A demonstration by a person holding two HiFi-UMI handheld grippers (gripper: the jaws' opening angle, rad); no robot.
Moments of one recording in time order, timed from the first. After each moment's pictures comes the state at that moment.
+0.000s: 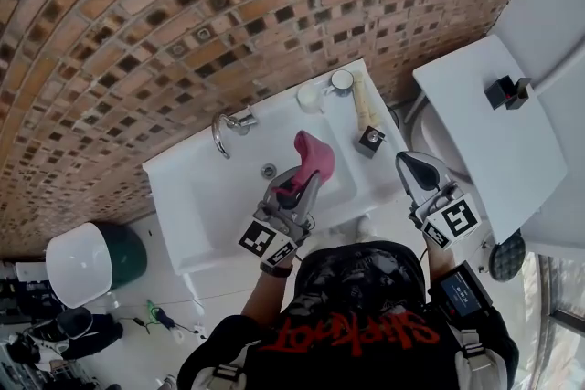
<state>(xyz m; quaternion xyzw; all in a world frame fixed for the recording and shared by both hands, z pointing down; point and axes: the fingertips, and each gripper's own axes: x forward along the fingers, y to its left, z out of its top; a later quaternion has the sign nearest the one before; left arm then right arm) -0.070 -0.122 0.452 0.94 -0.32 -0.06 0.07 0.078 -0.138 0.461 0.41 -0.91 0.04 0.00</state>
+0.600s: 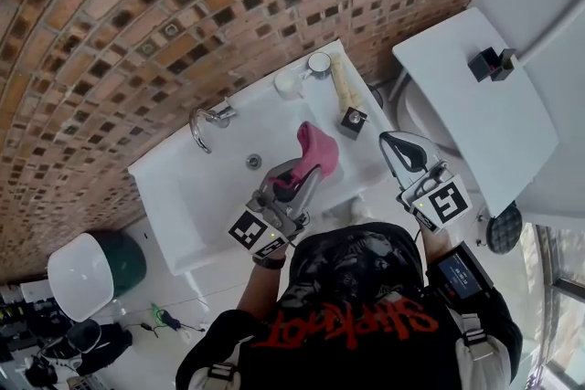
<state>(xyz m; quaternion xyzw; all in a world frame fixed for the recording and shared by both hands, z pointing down) -0.034 -0.103 0.451 0.97 -0.22 -0.07 0.09 0.078 -0.136 0.454 0.42 -0.91 0.00 0.02</state>
